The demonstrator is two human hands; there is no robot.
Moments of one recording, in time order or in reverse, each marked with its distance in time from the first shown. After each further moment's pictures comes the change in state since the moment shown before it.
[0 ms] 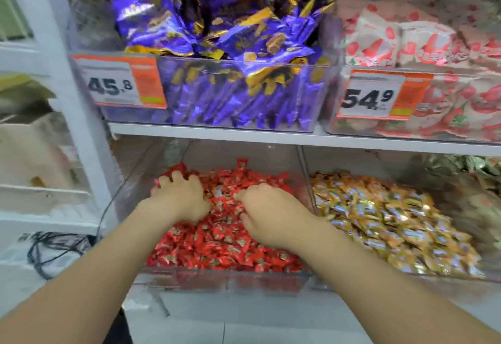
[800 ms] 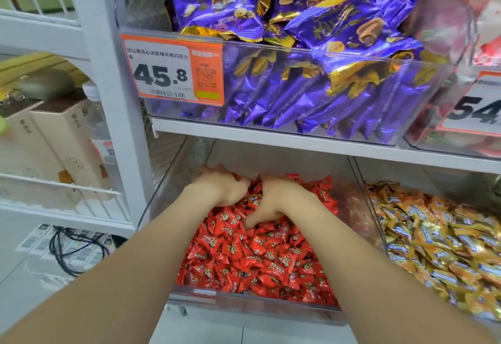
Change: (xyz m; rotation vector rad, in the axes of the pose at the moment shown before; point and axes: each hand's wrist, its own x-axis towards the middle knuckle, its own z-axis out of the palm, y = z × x) left_hand 0.082 -0.013 0.013 -0.192 -0.078 0.013; right_hand 0.123 -0.004 0.036 0.141 -0.345 0.378
